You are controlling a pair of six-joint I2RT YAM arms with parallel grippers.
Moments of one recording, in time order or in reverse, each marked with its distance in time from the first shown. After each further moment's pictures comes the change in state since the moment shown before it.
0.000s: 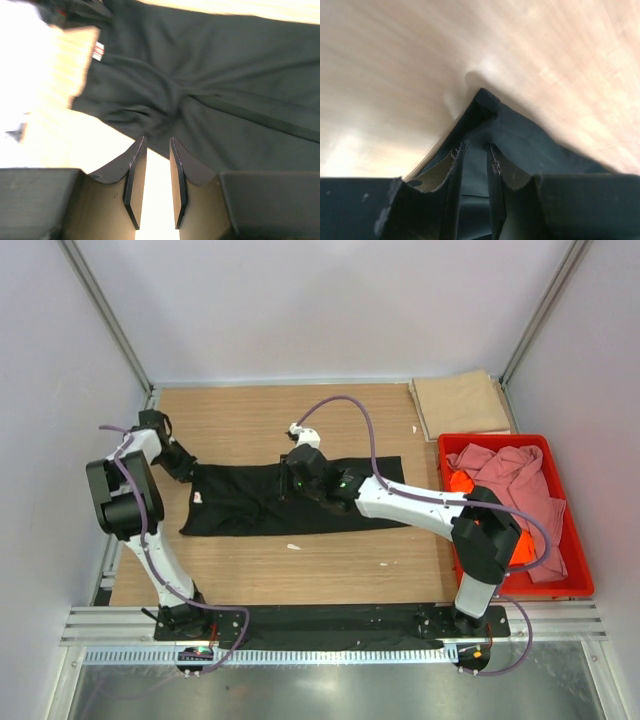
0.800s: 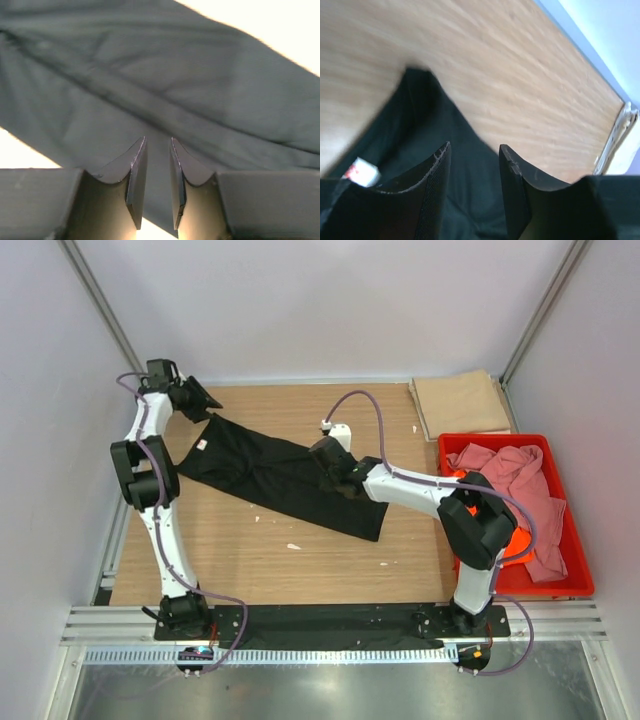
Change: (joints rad) left arm -0.086 0.415 0.753 0.055 0.259 -0.054; right arm -0.173 0.069 -0.080 -0.096 0.193 -0.135
